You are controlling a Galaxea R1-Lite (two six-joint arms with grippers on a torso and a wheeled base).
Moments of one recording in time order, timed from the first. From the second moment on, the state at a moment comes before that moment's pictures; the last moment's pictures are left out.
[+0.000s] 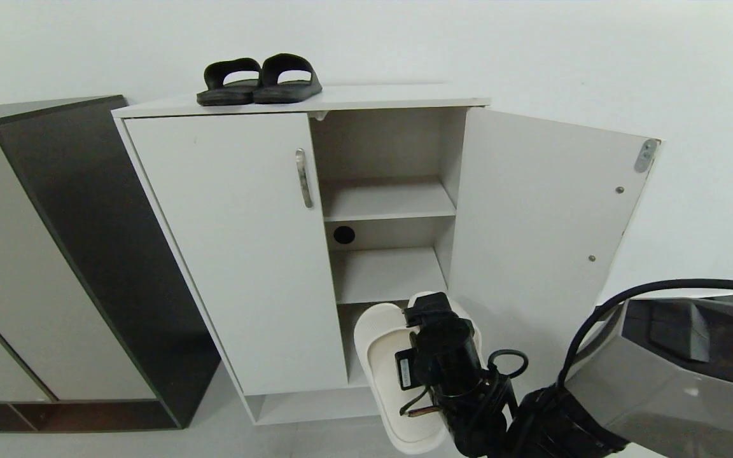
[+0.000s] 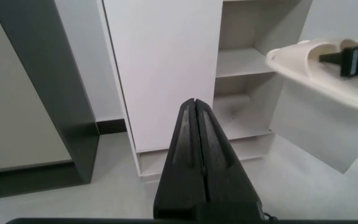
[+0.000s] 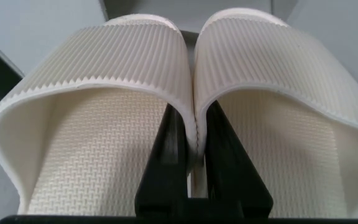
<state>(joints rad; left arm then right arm) 0.00 0.00 0.00 0.00 -0.05 0.02 0.89 2.22 -0.94 -0.94 -0.61 0.20</state>
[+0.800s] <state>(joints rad) 0.00 0.00 0.00 0.00 -0.04 0.01 0.89 2.27 -0.87 -1.07 -0.60 0.13</state>
